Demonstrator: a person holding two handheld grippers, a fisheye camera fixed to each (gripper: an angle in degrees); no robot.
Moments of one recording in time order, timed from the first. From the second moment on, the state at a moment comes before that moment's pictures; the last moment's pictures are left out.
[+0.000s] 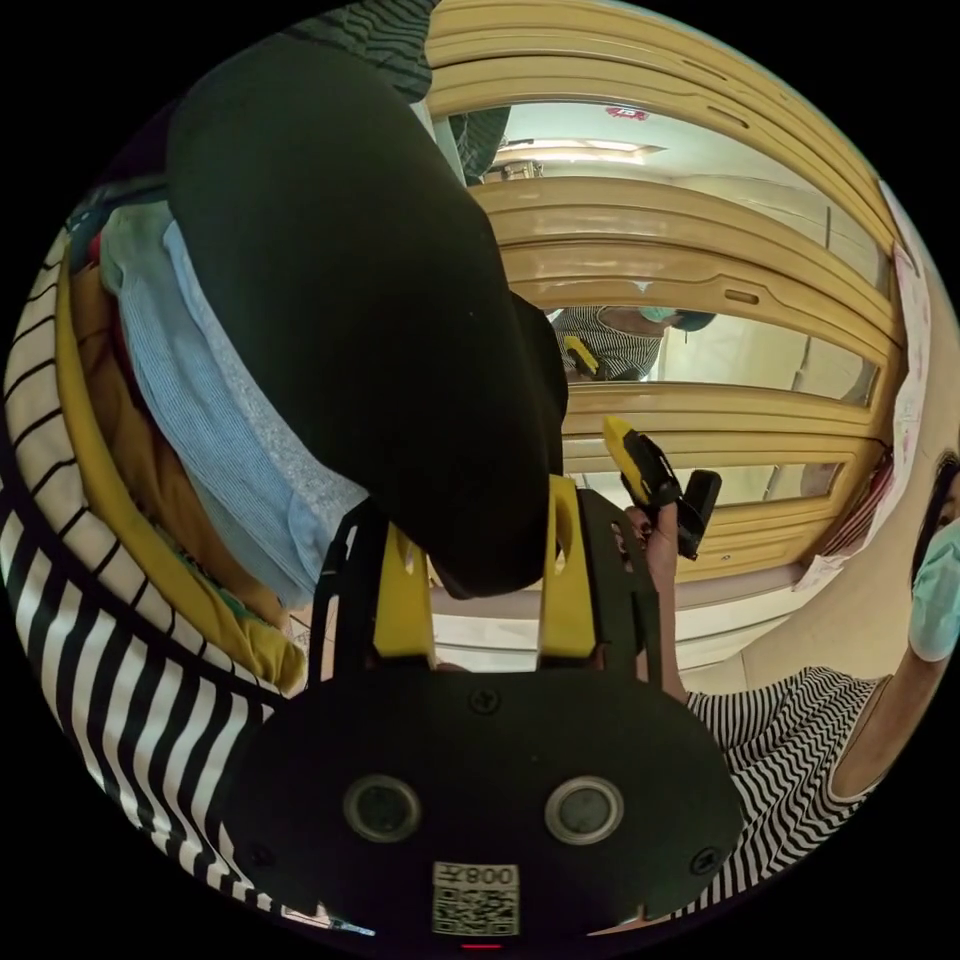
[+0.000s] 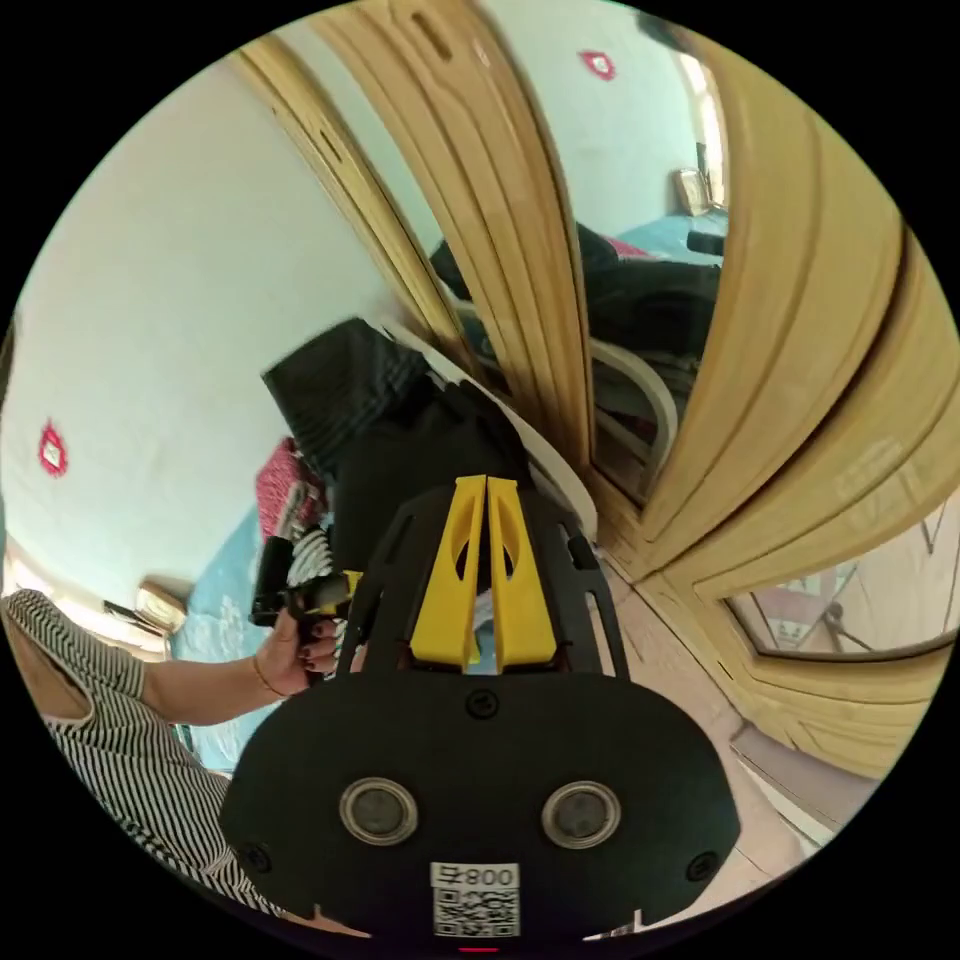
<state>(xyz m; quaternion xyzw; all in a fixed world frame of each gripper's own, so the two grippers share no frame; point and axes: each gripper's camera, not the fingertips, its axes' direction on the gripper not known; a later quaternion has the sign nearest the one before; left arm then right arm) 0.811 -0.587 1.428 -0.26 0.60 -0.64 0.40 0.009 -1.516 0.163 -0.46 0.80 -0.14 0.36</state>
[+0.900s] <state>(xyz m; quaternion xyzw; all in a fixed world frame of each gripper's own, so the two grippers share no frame) 0.756 -0.723 1.432 -0.29 0.60 -0.41 0.62 0.048 -1.540 0.050 -0.49 0.83 -0.07 0.26</state>
